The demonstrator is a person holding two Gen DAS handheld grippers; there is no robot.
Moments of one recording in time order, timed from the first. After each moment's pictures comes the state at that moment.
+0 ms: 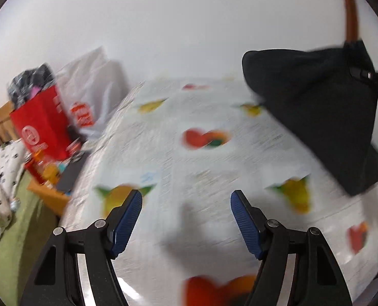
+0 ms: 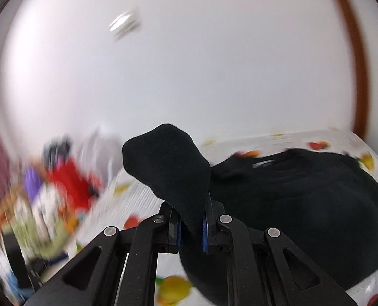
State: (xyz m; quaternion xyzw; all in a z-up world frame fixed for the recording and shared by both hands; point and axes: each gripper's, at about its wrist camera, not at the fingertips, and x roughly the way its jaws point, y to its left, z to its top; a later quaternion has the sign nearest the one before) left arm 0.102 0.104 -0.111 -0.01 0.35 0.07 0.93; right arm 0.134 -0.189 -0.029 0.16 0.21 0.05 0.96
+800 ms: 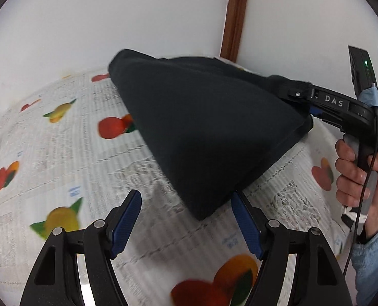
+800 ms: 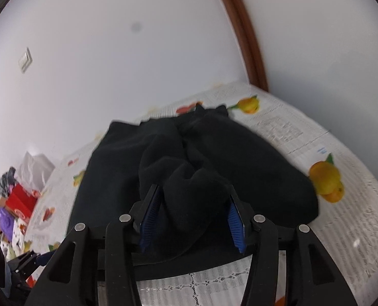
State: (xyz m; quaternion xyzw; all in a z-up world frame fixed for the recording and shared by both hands) left arm 0.154 -0.142 -0.153 0.06 0.41 -0.18 0.89; right arm 0.079 -0.378 -0.128 0.19 0.29 -0.09 0.93
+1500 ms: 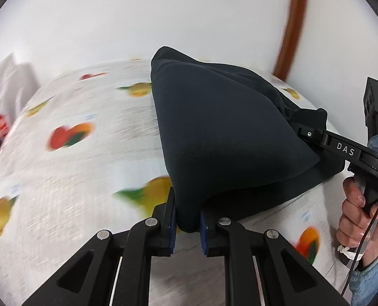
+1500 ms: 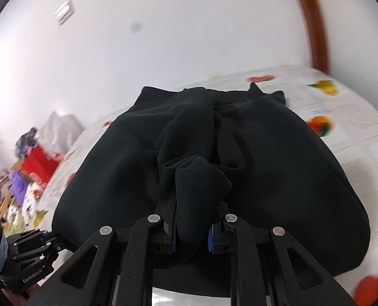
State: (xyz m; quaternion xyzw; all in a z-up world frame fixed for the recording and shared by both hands) left arm 0.113 -0.013 -0.142 -0.01 0.40 -0.07 0.91; right arm 0.126 -0.241 -0.149 0.16 0.32 0.03 0.93
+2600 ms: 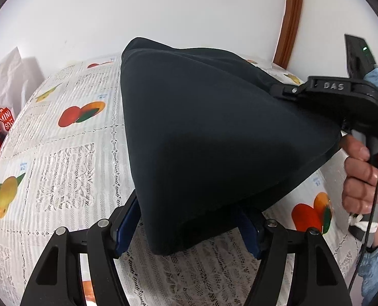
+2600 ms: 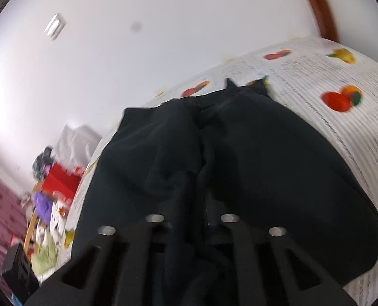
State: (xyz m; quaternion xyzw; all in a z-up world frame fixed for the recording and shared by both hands) left arm 0.099 -0.005 -0.165 0.01 0.41 -0.08 0.91; right arm 0.139 -0.241 -0.144 0.23 0.32 0.06 0.92
